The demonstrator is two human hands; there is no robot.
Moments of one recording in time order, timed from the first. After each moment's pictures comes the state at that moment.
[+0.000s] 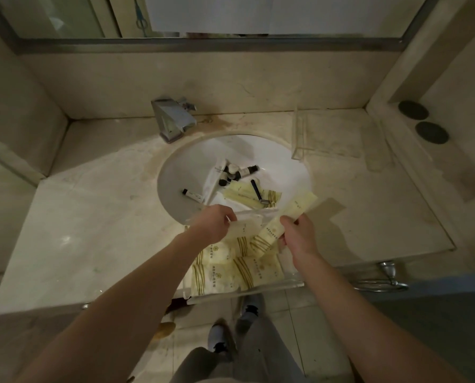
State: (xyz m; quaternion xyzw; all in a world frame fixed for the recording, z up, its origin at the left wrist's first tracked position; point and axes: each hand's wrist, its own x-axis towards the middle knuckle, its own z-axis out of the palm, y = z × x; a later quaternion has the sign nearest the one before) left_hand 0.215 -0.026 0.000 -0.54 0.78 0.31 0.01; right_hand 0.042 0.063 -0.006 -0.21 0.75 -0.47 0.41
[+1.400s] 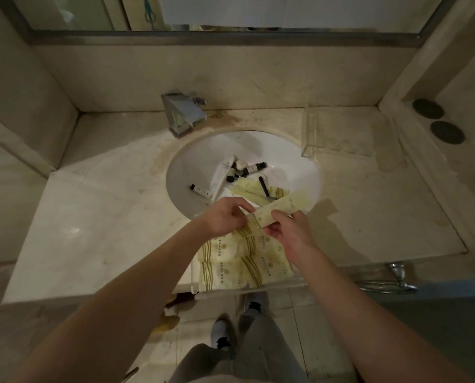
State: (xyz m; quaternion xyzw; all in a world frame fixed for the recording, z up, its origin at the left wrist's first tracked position) left_hand 0.224 -0.025 0.018 -0.46 0.71 0.53 -0.07; right_hand 0.066 0.047 -0.002 -0.13 0.64 -0.54 0.53
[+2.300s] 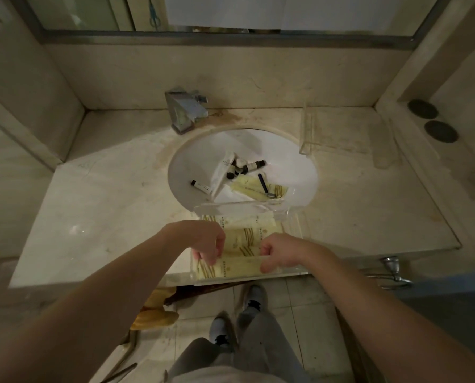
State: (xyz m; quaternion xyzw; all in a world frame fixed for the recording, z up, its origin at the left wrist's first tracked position) left_hand 0.259 -0.005 0.012 -0.42 0.76 0.39 0.31; right_hand 0.056 0.075 -0.004 -0.61 0.63 0.11 0.46
